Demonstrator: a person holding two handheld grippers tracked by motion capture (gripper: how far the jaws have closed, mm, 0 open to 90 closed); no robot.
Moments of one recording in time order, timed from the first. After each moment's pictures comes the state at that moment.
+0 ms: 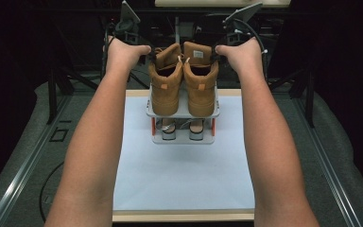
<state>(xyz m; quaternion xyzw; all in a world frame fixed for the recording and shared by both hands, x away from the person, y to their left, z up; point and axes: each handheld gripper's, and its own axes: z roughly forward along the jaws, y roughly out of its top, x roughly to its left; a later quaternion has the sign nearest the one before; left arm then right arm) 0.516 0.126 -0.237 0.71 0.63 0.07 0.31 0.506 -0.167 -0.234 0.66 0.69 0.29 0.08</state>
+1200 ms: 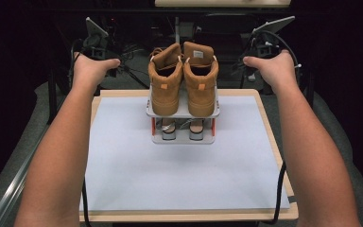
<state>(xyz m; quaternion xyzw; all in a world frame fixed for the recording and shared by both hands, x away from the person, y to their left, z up) 0.500 0.203 -0.273 0.70 0.64 0.07 0.31 0.482 -0.236 -0.255 0.64 0.70 0.31 0.05</state>
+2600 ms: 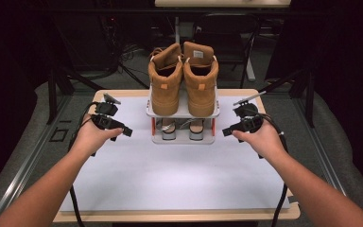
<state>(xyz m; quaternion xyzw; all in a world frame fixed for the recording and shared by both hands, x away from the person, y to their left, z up) 0.415 0.209 -0.420 0.81 0.54 0.05 0.24 0.396 -0.216 -0.411 0.54 0.80 0.26 0.09</state>
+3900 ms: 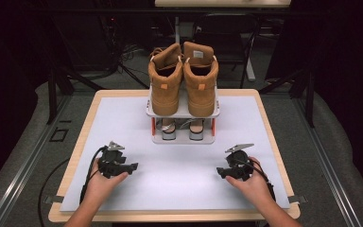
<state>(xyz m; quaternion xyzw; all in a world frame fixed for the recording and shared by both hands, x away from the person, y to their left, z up) 0.340 0.208 -0.541 0.81 0.48 0.13 0.31 0.324 -0.207 -0.535 0.50 0.81 0.28 0.12</state>
